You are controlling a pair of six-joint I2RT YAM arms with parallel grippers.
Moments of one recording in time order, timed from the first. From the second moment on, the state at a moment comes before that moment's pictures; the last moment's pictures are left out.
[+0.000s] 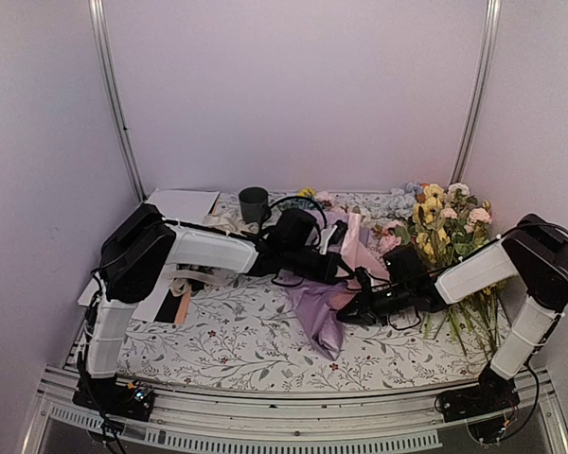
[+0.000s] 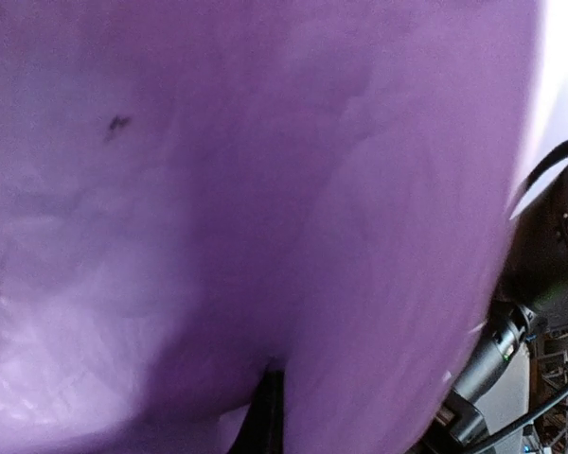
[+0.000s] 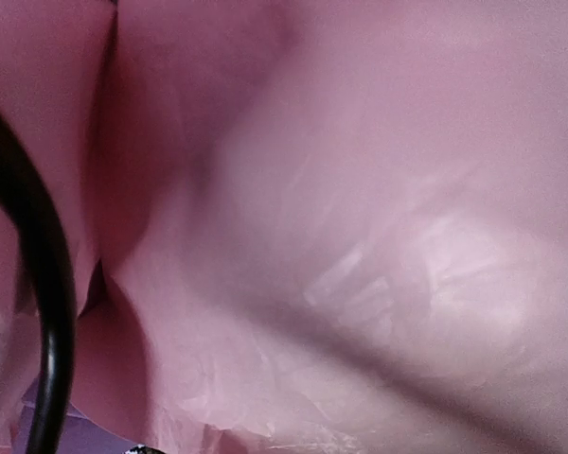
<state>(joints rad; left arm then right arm) -0.90 2.24 1.55 0.14 0.45 -0.51 0.64 1.72 0.62 0.30 -0.64 0.85</state>
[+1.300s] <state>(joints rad) -0.89 2.31 1.51 0.11 0.40 -0.48 0.21 1.93 1.29 -0.37 -0.66 0.18</state>
